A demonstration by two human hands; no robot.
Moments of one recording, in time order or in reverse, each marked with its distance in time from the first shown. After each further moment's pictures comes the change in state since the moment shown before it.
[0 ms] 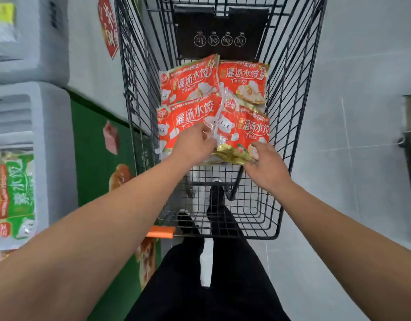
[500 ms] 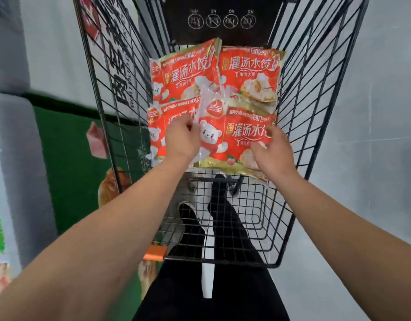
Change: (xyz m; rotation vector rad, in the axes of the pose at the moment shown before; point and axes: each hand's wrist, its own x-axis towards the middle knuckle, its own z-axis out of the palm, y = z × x) left_hand 0.101 -0.008 0.023 -0.191 0.257 -0.210; right_hand 0.103 0.010 -0.011 0.398 0.084 0.246
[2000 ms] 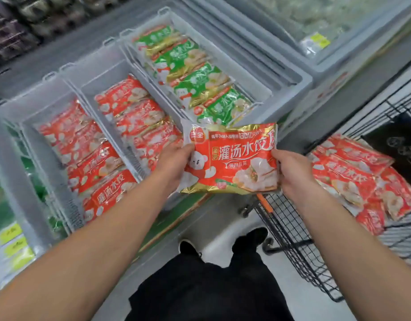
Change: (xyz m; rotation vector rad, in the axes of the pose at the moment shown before) left_hand -0.376 -0.266 -0.222 -1.190 0.558 -0.477; right_hand -0.335 -0.129 0.145 0.241 -0.585 -0.177
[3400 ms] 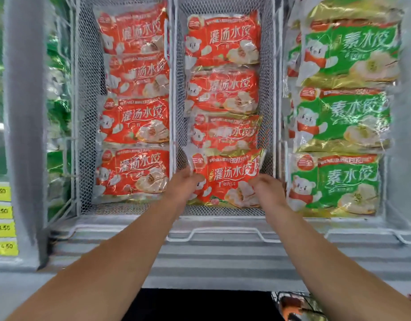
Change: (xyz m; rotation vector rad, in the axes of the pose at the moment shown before) left_hand 0.171 -0.054 -0.154 -0.437 0.351 -0.555; right_hand 0.158 0.049 0.335 -1.076 -0.453 0.168
